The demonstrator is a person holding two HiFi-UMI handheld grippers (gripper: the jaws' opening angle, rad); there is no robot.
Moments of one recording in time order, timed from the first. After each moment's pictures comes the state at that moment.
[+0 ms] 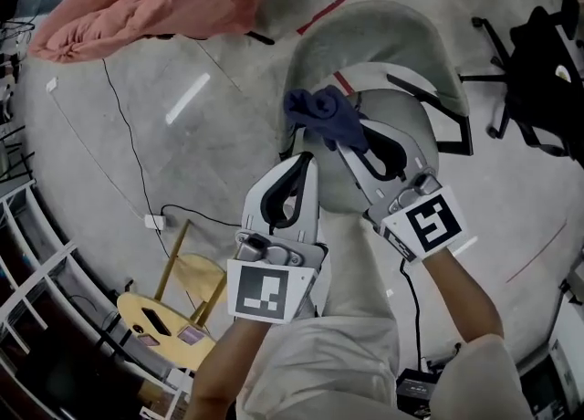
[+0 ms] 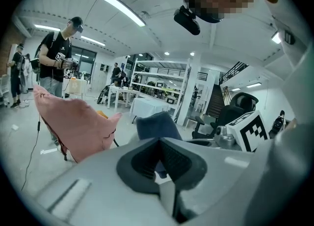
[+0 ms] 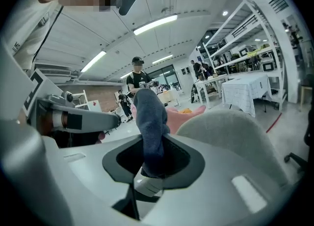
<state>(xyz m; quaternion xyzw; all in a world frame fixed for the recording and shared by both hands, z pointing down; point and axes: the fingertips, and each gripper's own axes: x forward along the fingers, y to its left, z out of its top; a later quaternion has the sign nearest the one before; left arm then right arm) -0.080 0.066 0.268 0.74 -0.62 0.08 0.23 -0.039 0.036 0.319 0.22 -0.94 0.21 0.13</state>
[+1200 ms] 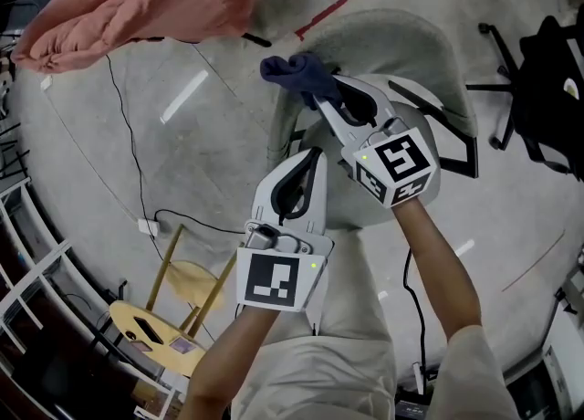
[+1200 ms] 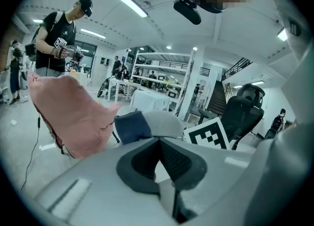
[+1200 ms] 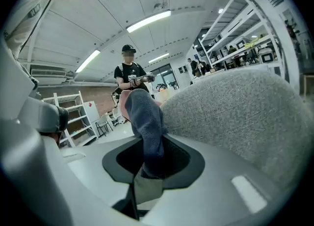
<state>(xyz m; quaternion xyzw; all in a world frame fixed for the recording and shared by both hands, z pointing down) -0.073 0.024 0.339 0.74 -0.62 0.10 0.26 -0.088 -0.051 0.426 0.23 -0.94 0.23 0.12</state>
